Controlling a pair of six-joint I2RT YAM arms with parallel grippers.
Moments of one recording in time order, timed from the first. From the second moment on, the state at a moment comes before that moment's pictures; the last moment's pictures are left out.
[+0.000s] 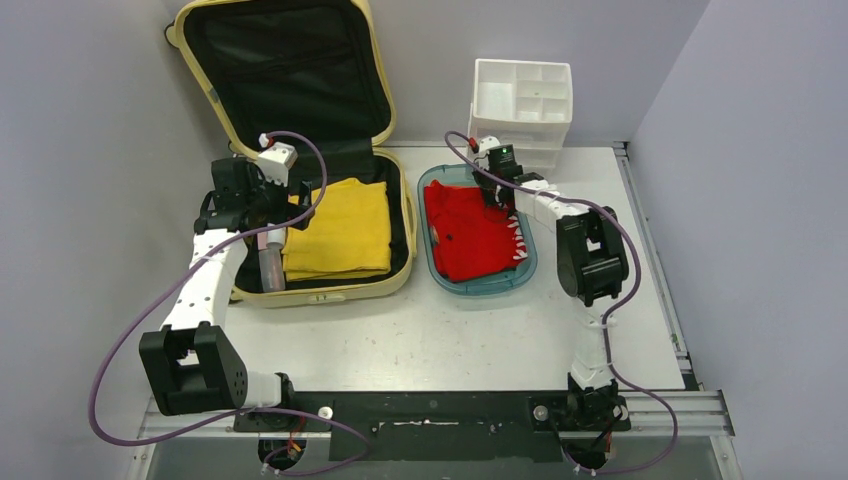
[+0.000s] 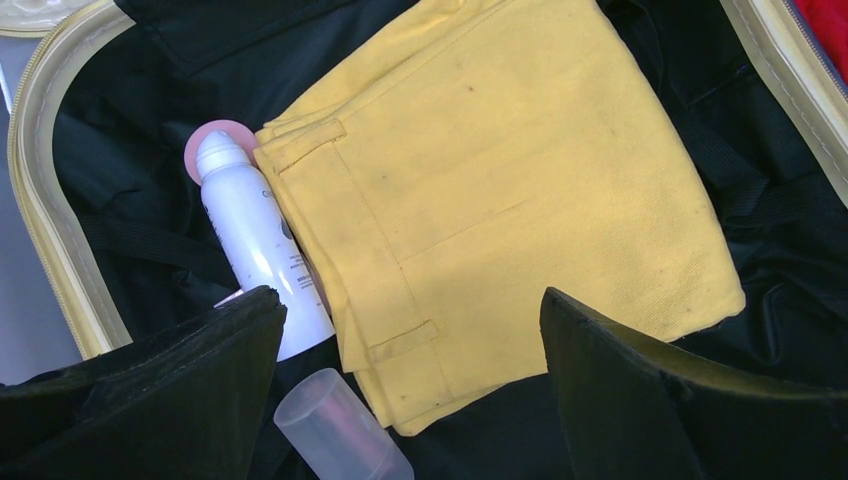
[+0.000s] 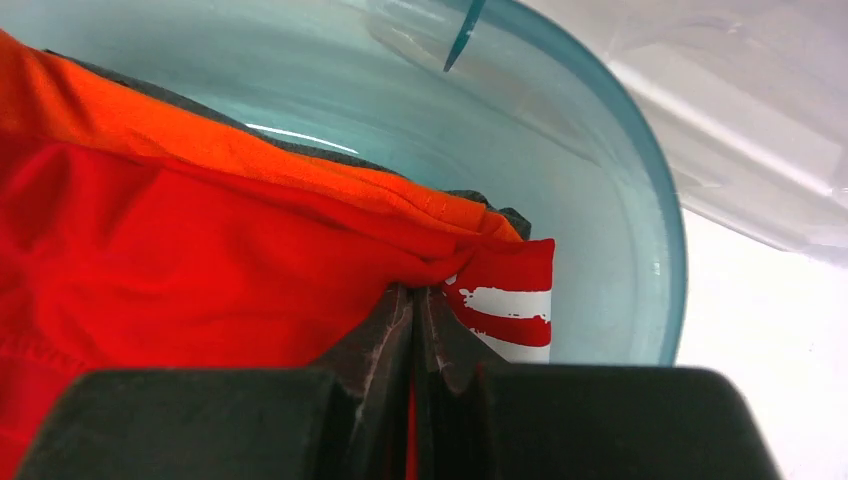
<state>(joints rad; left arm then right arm) 0.09 1.36 1.15 -0.42 0.34 0.24 0.32 2.12 1.60 -0.24 0.05 -0.12</state>
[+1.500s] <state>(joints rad) 0.09 1.34 1.12 -0.42 0.35 0.25 0.45 2.11 1.64 -0.24 -0.04 -0.07</state>
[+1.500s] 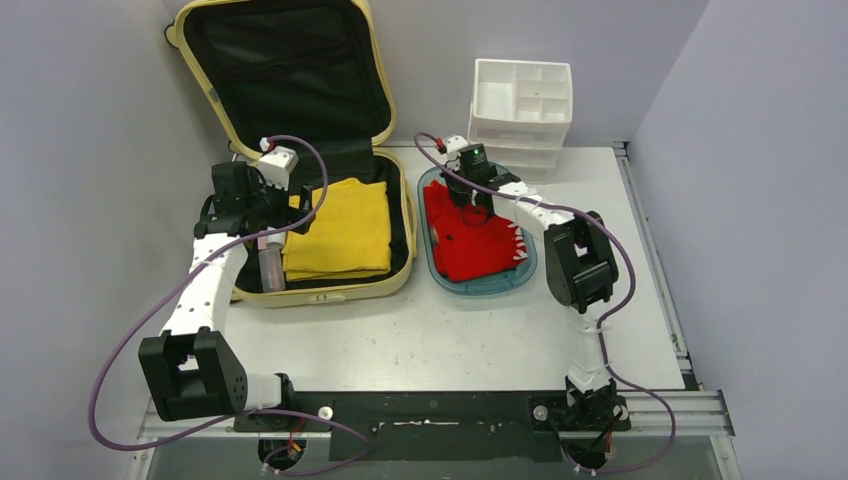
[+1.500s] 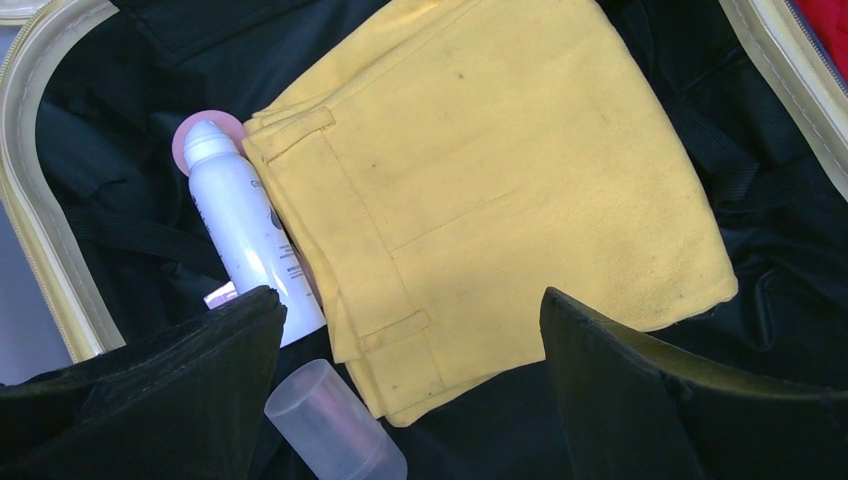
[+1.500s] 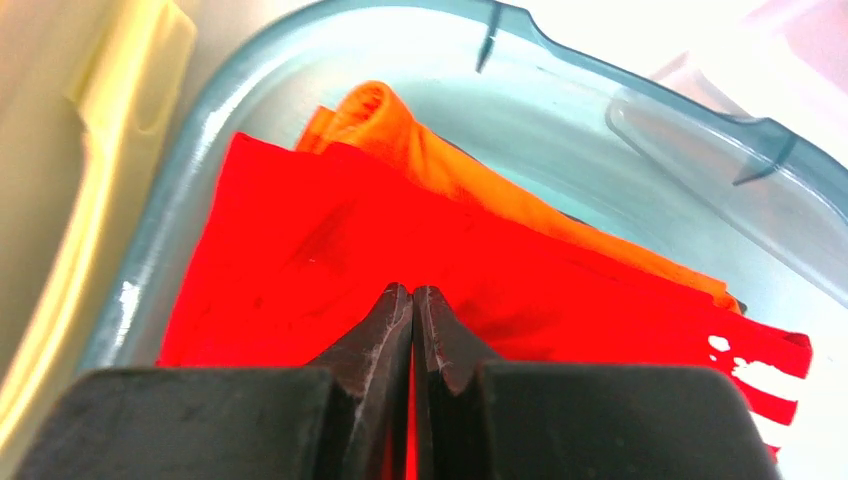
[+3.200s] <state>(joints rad) 0.06 1.30 1.07 -0.42 0.34 0.29 0.54 2.00 1.44 -0.31 -0.14 -0.12</state>
